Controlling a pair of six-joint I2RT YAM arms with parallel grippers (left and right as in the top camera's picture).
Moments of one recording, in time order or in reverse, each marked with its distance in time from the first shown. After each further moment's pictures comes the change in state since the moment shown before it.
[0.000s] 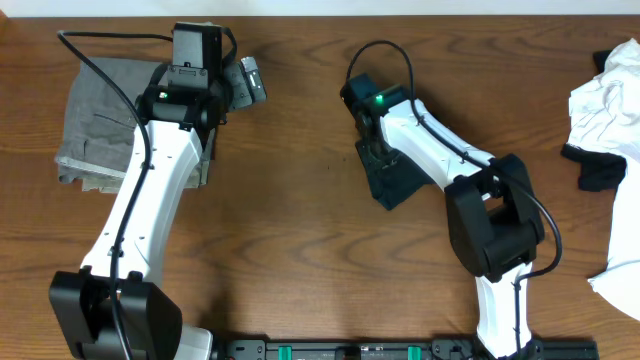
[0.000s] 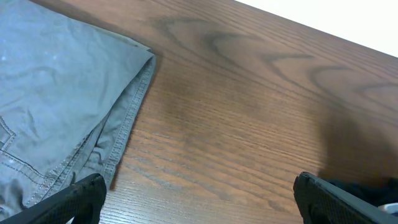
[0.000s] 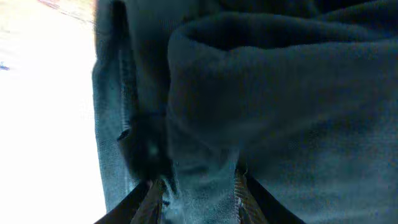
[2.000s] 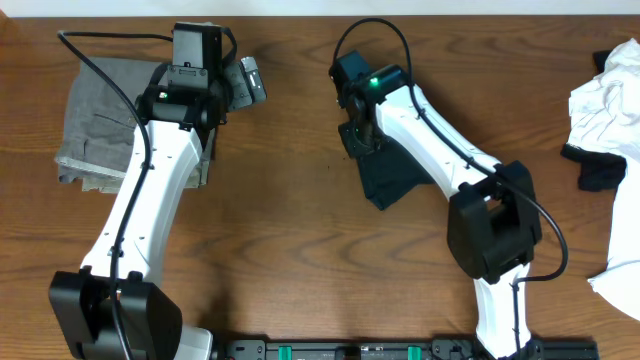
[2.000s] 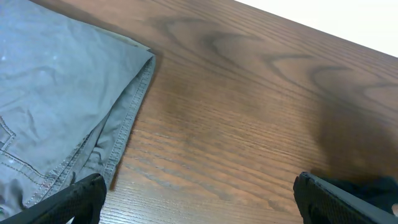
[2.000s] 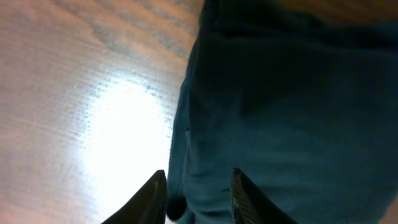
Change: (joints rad) left arm 0.000 0.000 0.000 0.000 0.000 0.000; right arm 0.018 0.000 0.204 -0.122 -0.166 -0.003
